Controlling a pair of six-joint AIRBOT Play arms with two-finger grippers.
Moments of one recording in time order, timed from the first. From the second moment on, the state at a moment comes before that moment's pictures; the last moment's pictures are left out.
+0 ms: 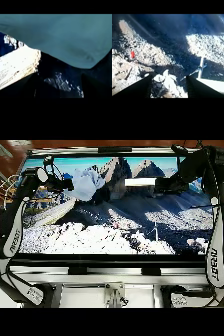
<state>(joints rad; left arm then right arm) -0.10 -1.84 1.80 1.43 -0.95 -1.72 0.09 -1.52 1.79 1.76 -1.47 -1.54</state>
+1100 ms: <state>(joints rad) -0.14 -1.85 1.86 1.36 -0.72 -1.65 0.09 -1.51 1.79 1.84 -1.42 -1.56</state>
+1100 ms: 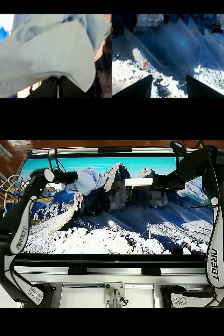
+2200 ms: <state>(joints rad) -0.80 -1.35 1.53 1.37 -1.03 -1.70 0.09 -1.02 1.94 1.48 -1.51 -1.54</state>
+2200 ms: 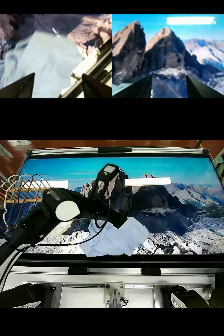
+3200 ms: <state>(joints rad) -0.30 -1.09 0.69 1.08 -1.09 -1.68 0.09 -1.12 1.14 1.75 -1.39 -1.61</state>
